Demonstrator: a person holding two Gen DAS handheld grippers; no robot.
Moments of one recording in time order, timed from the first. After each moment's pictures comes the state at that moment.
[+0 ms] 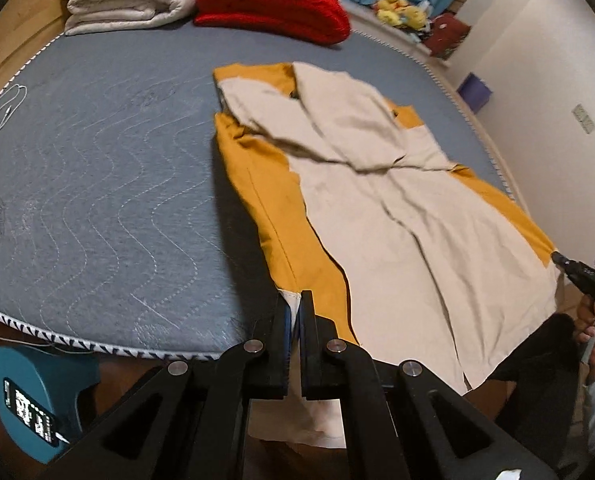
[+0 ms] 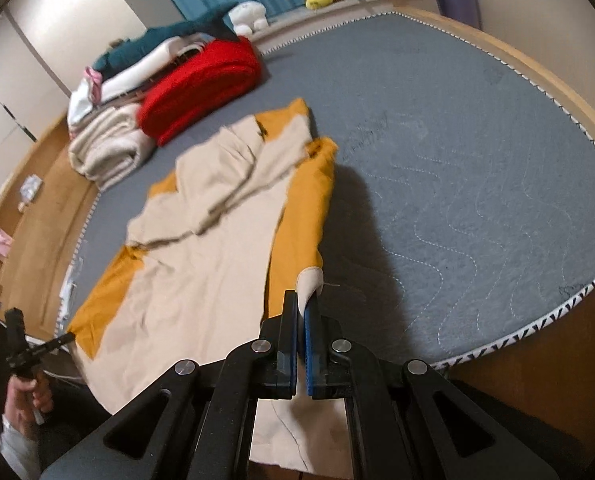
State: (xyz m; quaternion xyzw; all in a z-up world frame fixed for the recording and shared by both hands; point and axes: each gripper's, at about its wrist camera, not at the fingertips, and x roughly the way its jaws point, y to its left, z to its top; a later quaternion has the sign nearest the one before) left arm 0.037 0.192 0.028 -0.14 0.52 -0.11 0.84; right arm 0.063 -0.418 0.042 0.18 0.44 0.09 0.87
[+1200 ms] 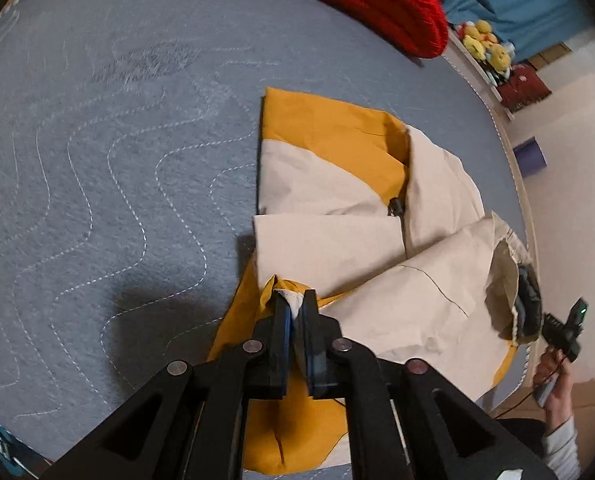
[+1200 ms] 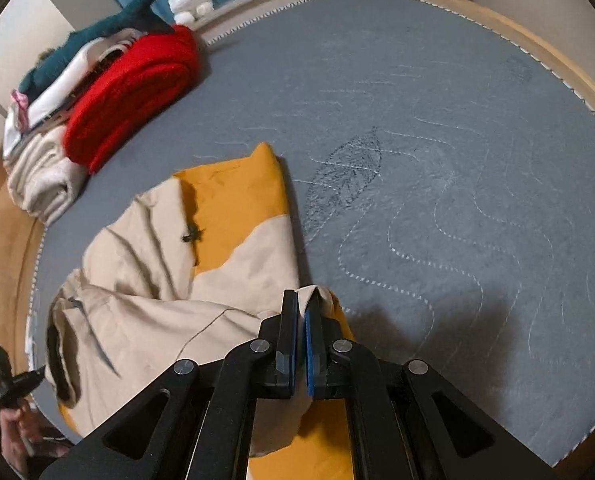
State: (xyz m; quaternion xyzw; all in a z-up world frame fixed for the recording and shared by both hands) left arm 0.267 0.243 -0.087 -0.27 0.56 -0.04 0.78; right arm 0.322 -0.427 -0.054 0.18 0.49 0.03 0.85
